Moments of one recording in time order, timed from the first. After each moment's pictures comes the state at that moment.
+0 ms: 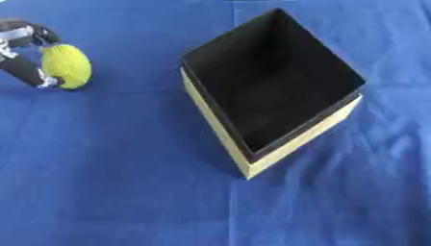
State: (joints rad) left arm -1.00 0.68 -0.17 -1.06 -0.74 0.17 -0.60; right arm -0.72 -0.30 -0.17 -1.98 0.31 -0.23 0.04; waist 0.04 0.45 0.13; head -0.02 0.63
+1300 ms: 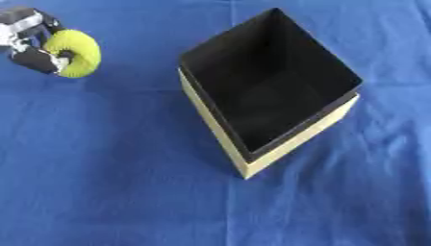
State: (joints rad) left arm -0.99 0.66 -0.18 -1.19 -0.70 0.17 -0.48; right arm -0.71 -0.30 -0.17 -1.98 0.30 -0.23 0.04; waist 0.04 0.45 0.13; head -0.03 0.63
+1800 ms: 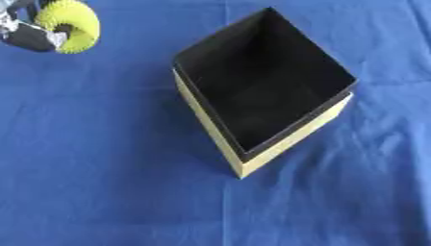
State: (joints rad) left arm -0.99 0.67 -0.21 -1.43 -0.72 0.22 -0.39; right arm -0.71 -0.30 -0.17 -1.98 0.30 -0.23 0.03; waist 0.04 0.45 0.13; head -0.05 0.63
